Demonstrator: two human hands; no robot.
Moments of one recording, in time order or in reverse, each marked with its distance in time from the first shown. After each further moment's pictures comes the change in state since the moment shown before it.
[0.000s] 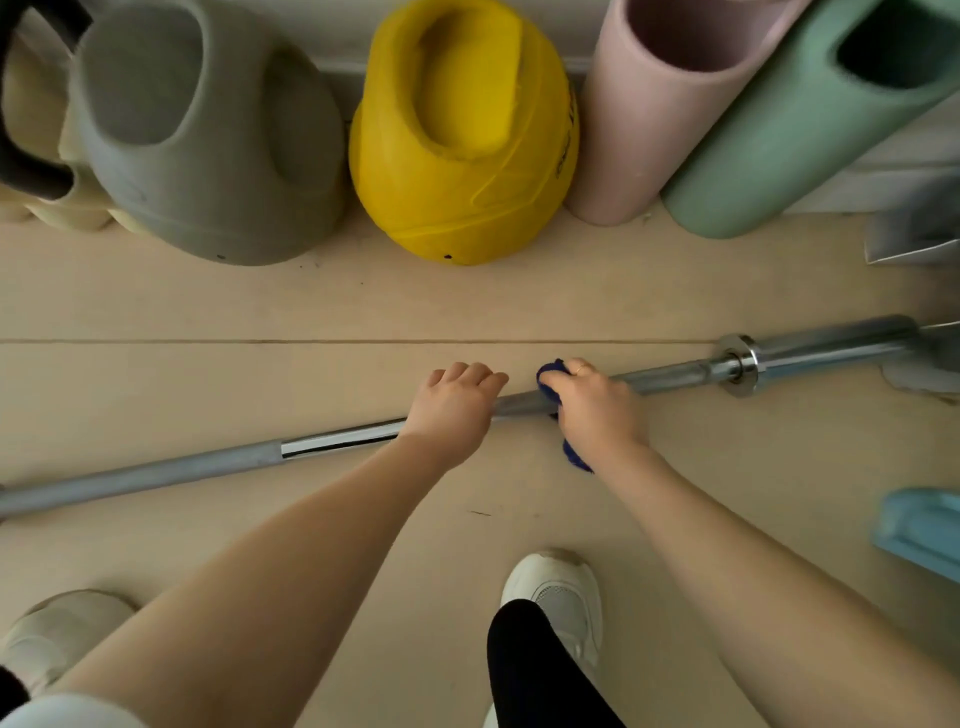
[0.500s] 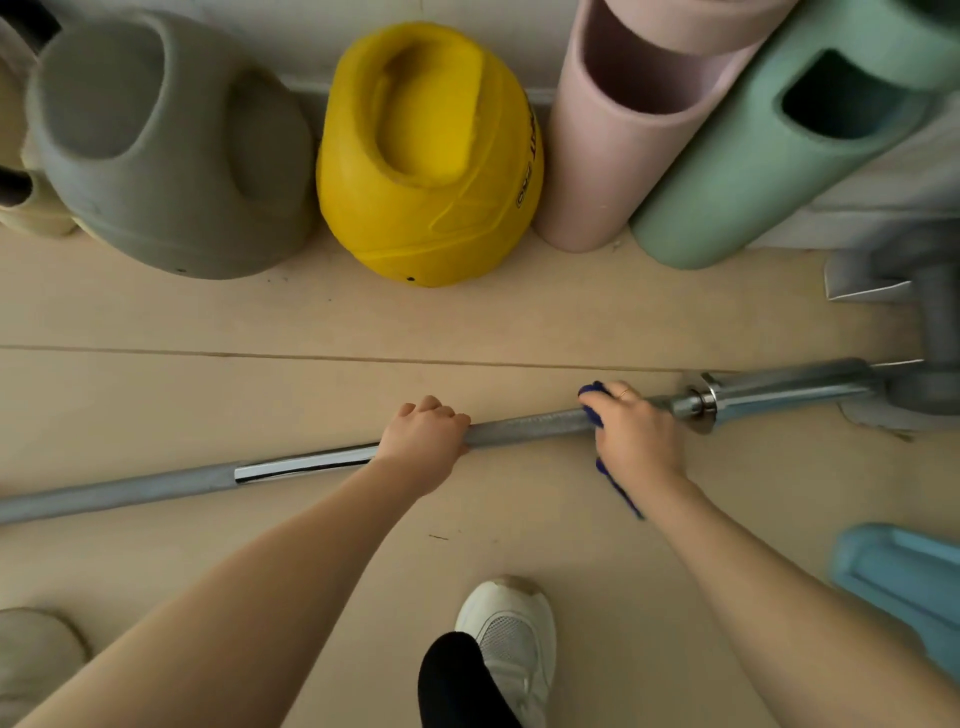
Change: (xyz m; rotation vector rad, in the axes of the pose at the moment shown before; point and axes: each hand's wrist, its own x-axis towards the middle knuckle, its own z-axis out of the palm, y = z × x) left_hand 0.009 0.014 0.008 0.074 -0.139 -0.052; right_hand -0.007 0.073 -0.012 -0.068 0.062 0.073
